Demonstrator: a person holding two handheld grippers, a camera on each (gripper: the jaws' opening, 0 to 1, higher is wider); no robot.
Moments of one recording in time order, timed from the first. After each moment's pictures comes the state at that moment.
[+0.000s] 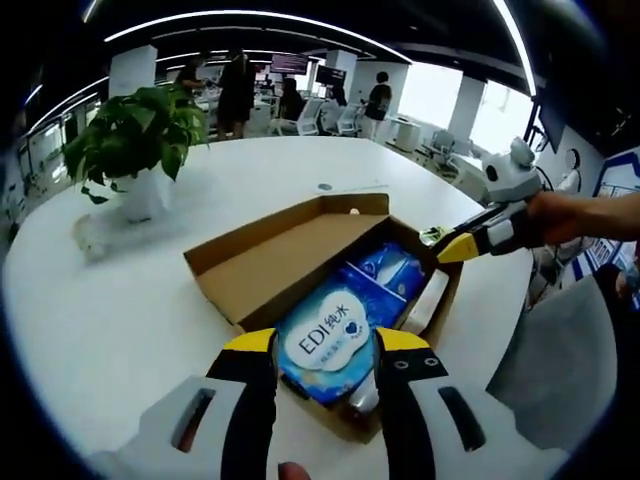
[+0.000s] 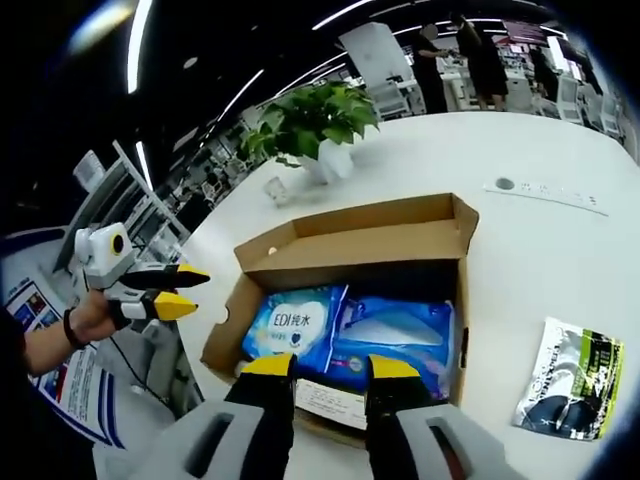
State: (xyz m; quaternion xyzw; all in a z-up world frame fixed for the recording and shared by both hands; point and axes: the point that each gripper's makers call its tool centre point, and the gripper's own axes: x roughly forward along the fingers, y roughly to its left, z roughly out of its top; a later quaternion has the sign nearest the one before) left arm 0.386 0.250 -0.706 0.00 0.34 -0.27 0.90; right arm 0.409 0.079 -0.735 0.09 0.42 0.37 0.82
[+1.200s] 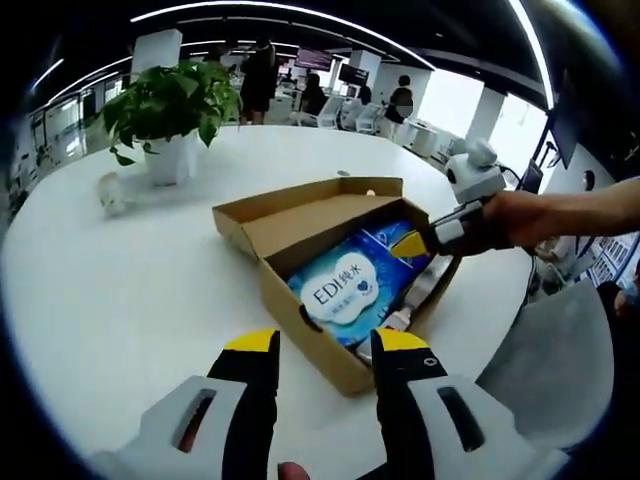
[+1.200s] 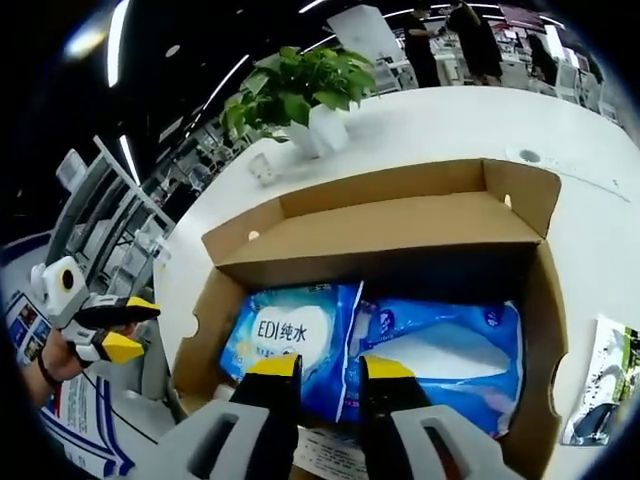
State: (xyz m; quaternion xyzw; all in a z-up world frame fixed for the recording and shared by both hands) left arm 0.345 0.286 -0.727 -0.04 0.36 -0.24 0.90; right arm 0.424 0.132 -0.783 0.08 0.46 0.35 0.81
